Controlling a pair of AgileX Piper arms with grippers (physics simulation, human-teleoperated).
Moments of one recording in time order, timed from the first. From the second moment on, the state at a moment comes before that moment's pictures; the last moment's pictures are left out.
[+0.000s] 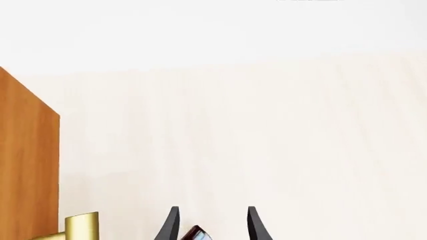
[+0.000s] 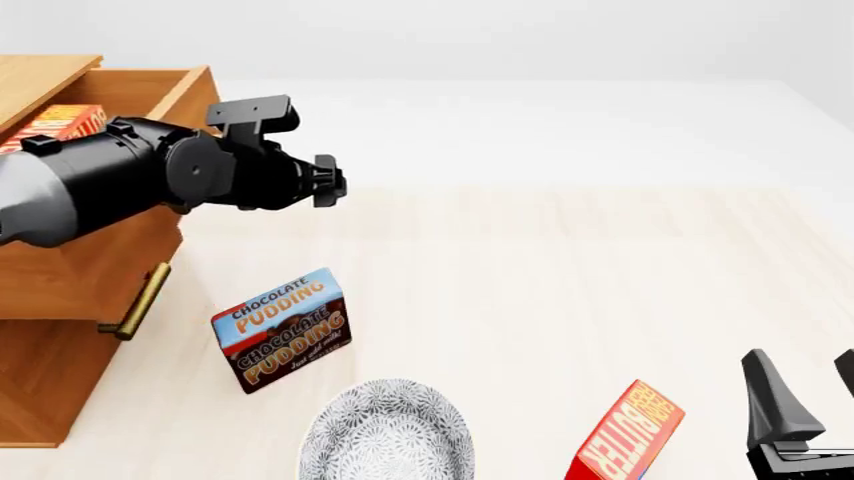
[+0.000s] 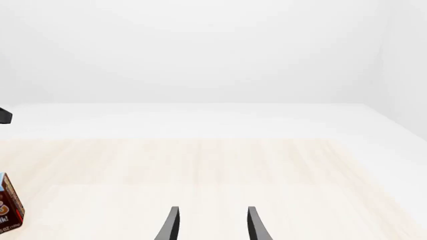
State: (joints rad) left arm -0.36 1.59 -1.23 0.41 -0.26; right arm 0.00 0.02 0.00 -0.02 0.00
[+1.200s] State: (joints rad) left arm -0.14 1.49 -1.10 0.38 -0.24; right arm 0.00 0.02 0.00 -0.02 0.00
